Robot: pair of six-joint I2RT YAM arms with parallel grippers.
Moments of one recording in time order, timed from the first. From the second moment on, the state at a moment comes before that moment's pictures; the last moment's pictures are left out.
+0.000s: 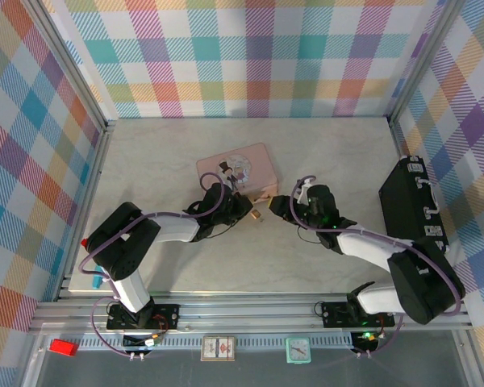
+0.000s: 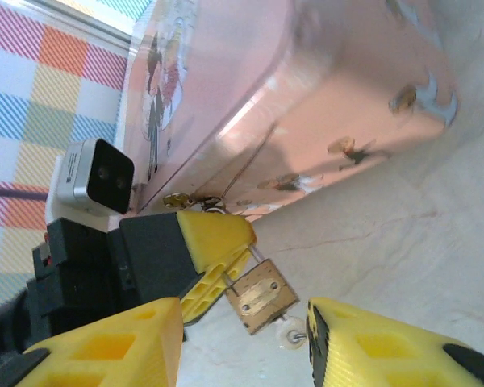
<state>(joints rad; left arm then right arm) -0.69 1.73 0.76 0.41 0.16 -1.23 0.52 1.31 0.51 0.32 -0.32 0.83</state>
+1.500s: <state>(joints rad) -0.62 1.65 0.72 0.34 0.27 -1.21 0.86 1.59 0.35 0.83 0.06 -0.37</state>
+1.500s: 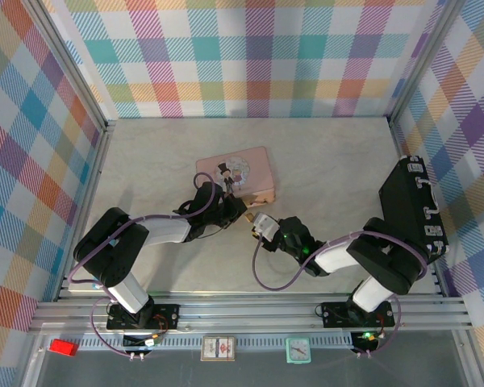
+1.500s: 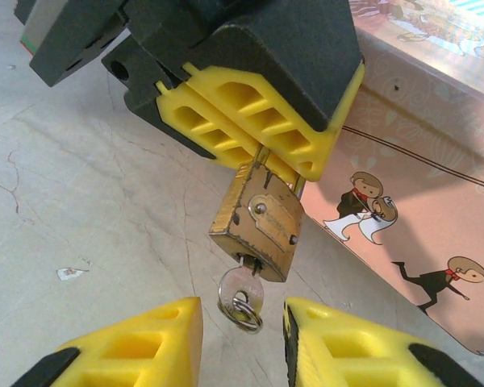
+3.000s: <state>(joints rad) -0.62 1.64 0.70 0.36 0.26 -1.22 0.88 1.67 0.35 0.95 0.14 -0.32</state>
